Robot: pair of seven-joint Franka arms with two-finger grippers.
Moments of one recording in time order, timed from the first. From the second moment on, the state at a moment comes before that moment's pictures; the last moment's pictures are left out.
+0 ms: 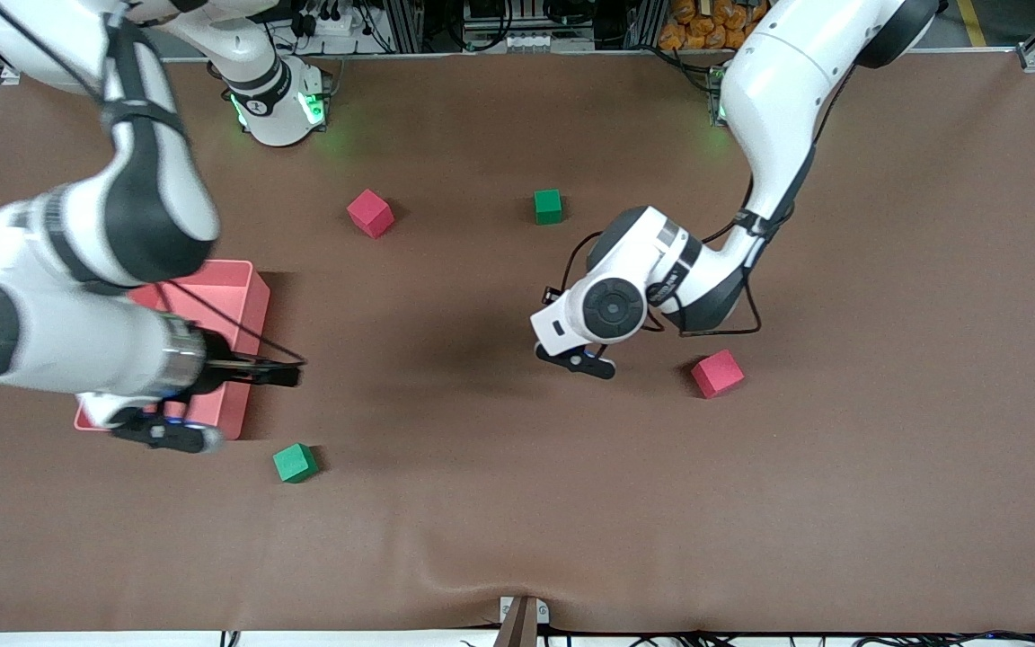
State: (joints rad) left arm -0.44 0.76 -0.30 -1.39 -0.03 1.84 -0.30; right arm 0.16 0.56 -0.03 -1.10 0.21 1.51 0.23
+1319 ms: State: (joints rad) left arm -0.53 0.91 -0.22 -1.31 -0.02 1.88 -0.36; right arm 0.07 -0.01 -0.02 -1.52 0.04 1.51 0.26
